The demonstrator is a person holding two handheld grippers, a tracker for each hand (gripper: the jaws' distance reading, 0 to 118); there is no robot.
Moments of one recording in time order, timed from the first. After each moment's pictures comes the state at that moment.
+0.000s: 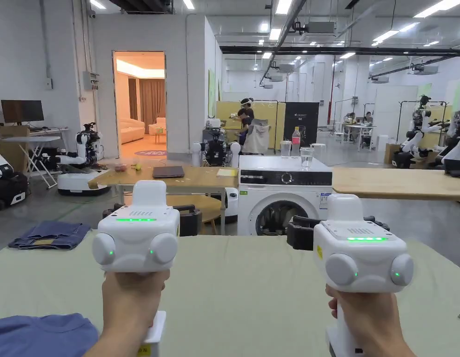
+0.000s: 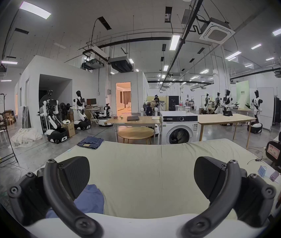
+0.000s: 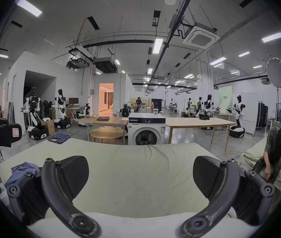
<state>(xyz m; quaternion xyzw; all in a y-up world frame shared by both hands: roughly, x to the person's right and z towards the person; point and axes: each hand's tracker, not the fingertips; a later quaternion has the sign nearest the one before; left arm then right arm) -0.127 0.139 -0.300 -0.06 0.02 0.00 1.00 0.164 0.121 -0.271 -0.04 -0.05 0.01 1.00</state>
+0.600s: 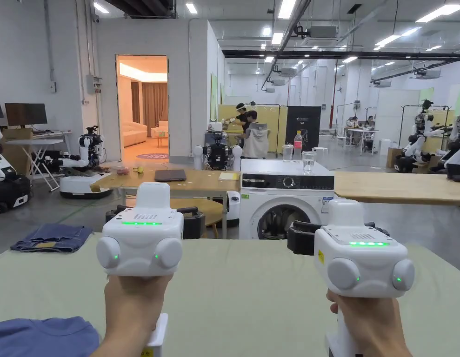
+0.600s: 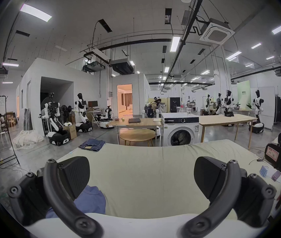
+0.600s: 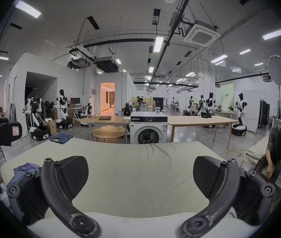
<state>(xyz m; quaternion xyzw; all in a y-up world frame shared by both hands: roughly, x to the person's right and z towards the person) -0.125 0.141 -0.297 -0.05 0.03 -0.01 1.00 0.164 0.121 -0.272 -0.05 -0.04 0.00 1.00</state>
